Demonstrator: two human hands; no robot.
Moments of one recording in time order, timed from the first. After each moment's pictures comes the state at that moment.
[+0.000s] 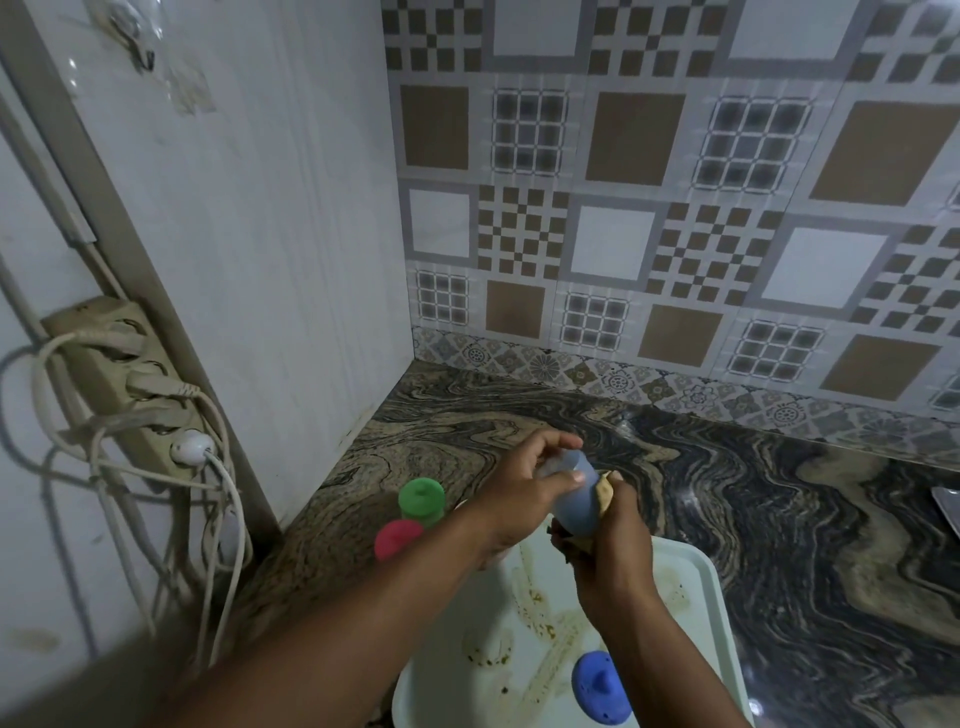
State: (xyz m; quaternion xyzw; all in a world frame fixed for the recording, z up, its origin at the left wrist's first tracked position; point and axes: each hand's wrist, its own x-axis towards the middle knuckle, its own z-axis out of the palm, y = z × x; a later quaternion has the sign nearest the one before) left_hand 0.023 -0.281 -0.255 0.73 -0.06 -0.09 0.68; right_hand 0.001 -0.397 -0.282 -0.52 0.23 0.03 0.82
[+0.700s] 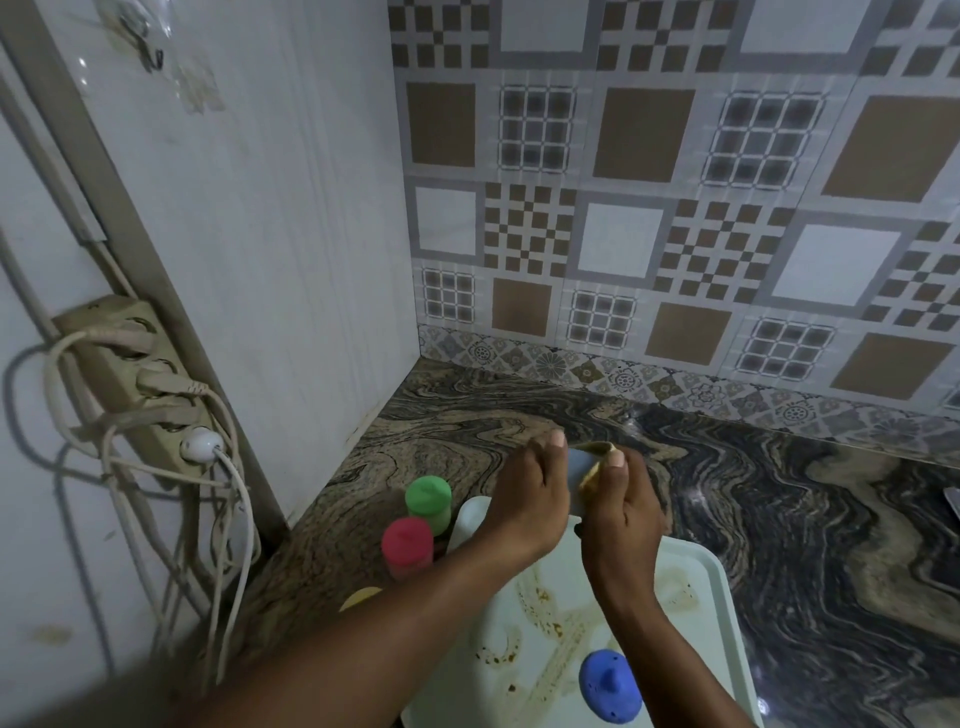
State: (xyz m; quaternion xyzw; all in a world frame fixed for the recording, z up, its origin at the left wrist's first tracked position) left_hand 0.013 -0.293 -0.254 0.85 0.01 0.07 0.52; right_hand 0.002 -0.391 -0.283 -0.75 0.02 -0.24 0.62
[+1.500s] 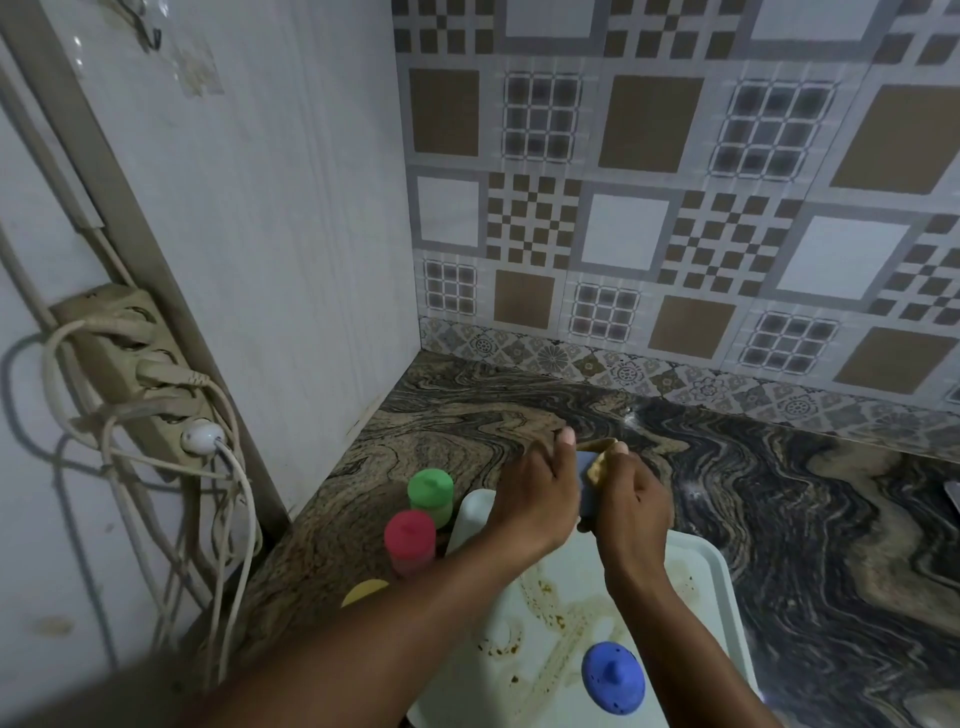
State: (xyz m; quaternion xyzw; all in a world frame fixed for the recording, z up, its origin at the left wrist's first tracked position) left_hand 0.012 -0.296 -0.258 0.90 0.01 0.08 0.44; right_hand 0.006 -0.393 -0.273 -0.71 0.11 -0.16 0.67
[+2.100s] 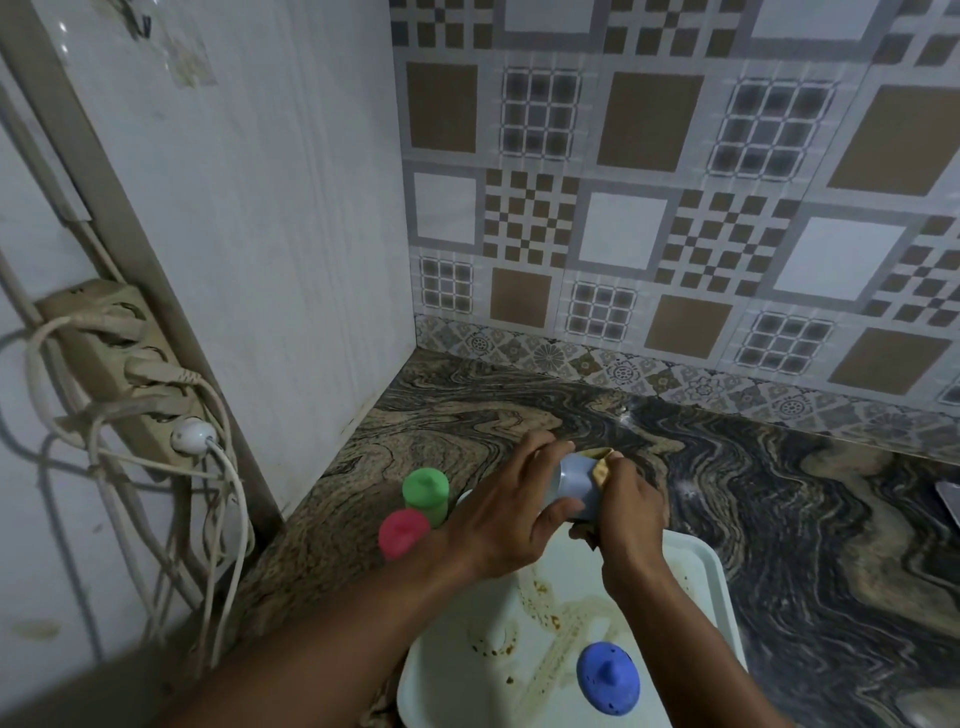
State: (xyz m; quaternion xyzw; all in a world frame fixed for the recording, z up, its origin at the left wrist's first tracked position) left_hand 0.025 -0.253 -0.304 0.88 -0.29 0.14 0.34; right_hand 0.016 -0.398 -0.276 -0.68 0.19 -0.05 0.71
